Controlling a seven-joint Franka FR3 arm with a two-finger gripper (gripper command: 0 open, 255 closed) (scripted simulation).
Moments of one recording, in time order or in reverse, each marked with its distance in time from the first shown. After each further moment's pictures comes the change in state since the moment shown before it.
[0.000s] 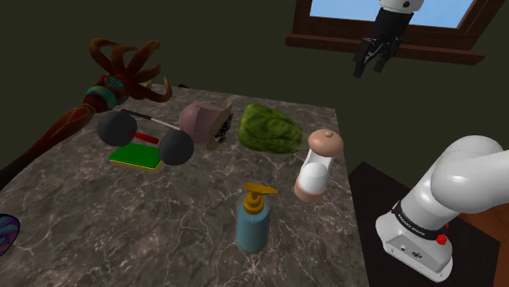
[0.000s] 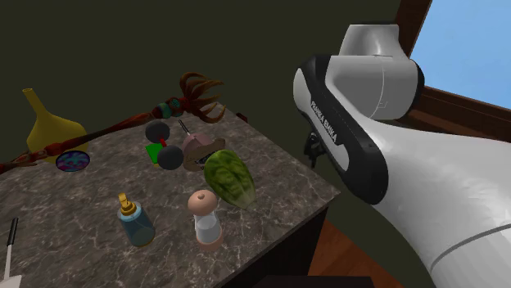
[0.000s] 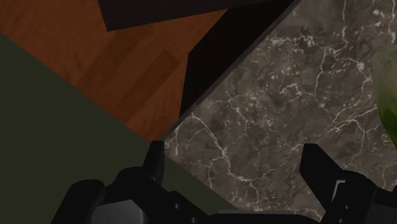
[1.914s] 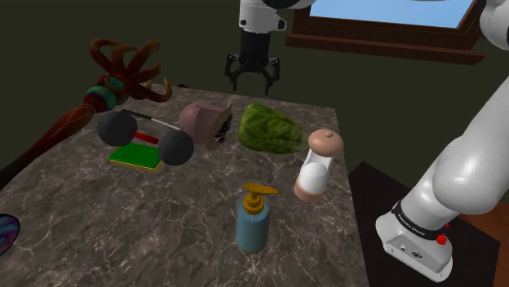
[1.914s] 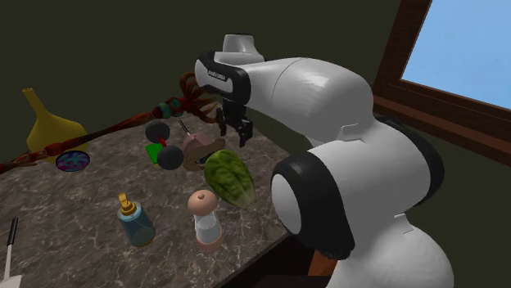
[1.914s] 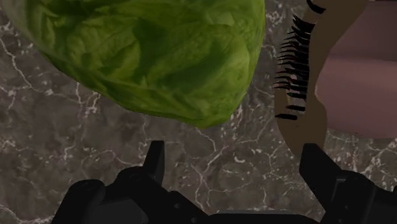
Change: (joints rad) arm 0.061 0.811 0.403 0.599 0.165 0.159 0.913
